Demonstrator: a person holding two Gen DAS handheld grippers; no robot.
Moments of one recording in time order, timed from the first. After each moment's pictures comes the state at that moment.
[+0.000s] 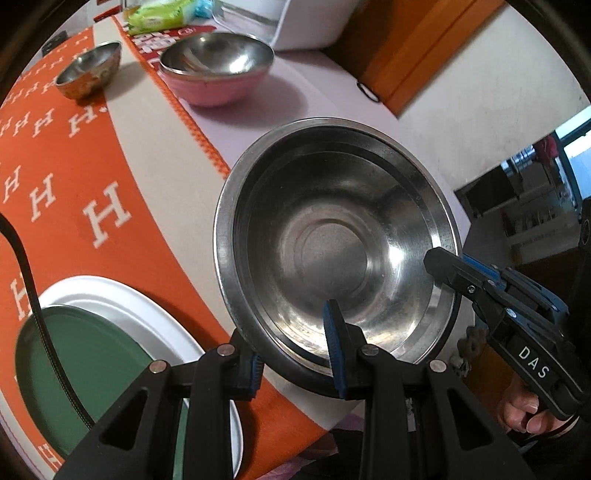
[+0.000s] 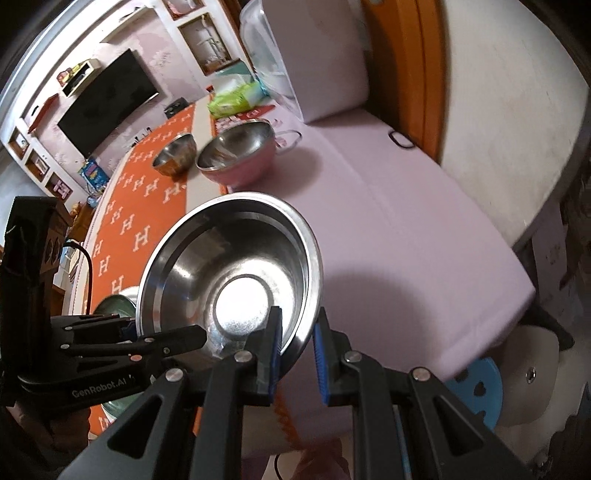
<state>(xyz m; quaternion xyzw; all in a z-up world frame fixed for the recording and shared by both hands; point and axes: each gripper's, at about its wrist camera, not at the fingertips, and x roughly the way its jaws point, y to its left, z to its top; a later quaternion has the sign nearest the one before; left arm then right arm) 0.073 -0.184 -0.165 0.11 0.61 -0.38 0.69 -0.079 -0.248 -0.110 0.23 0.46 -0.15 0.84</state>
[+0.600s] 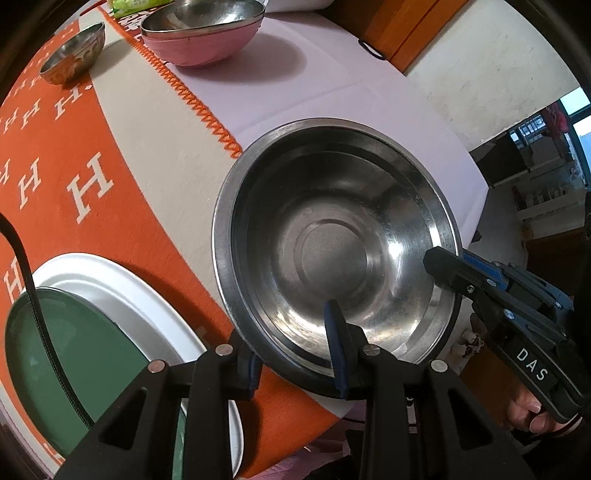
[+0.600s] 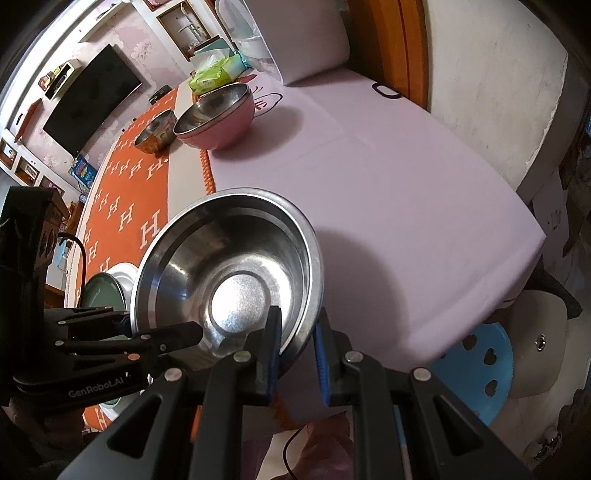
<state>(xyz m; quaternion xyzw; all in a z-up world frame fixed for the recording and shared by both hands) 0.066 -0.199 -0.189 0.15 0.64 -0.37 0.66 -0.094 -0.244 -0.143 0.26 0.49 -0.15 0.82</state>
